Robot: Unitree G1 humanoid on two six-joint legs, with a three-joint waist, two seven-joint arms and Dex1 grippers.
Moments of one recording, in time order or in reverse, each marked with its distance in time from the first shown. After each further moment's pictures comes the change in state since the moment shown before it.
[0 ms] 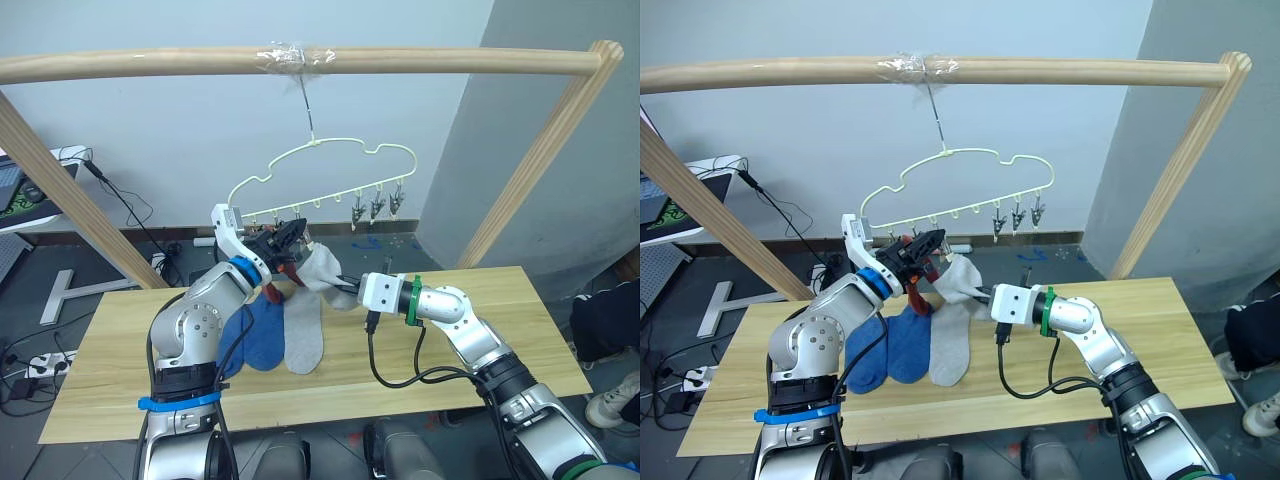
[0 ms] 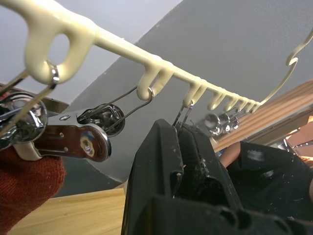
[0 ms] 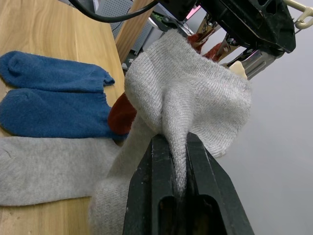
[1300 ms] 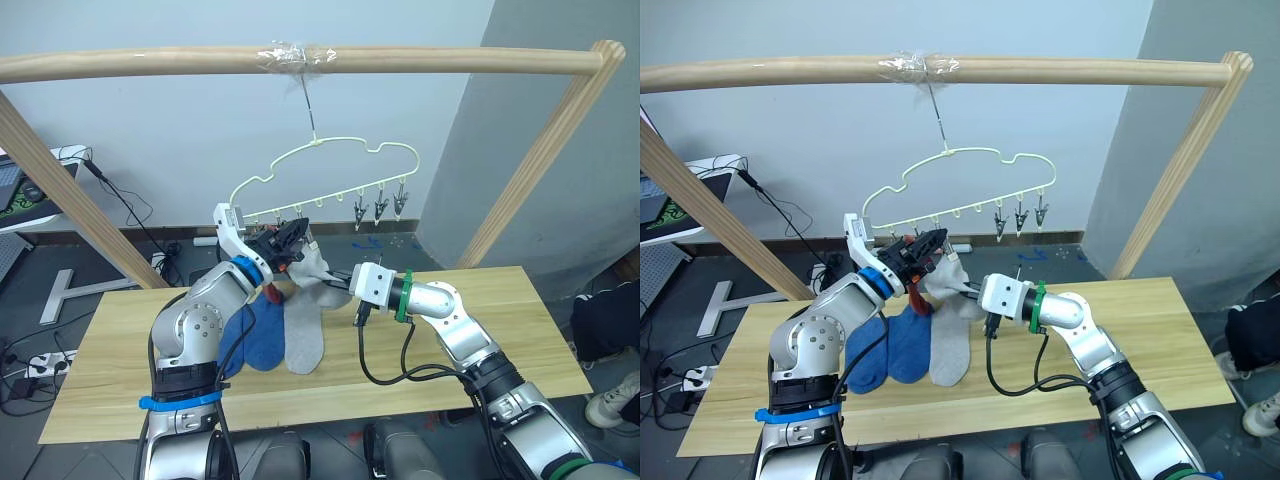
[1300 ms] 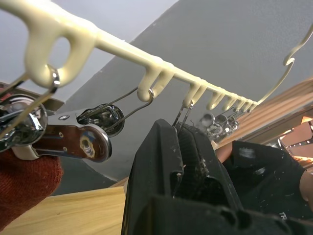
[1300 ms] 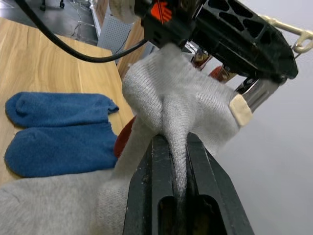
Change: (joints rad) left arm -0.002 -0.003 -0.004 -0.005 -0.024 0.010 0.002; right arm -0.016 0.066 -0.008 -0.026 0.077 0.083 0.037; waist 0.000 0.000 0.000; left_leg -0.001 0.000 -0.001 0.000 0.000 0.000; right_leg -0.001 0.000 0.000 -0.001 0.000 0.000
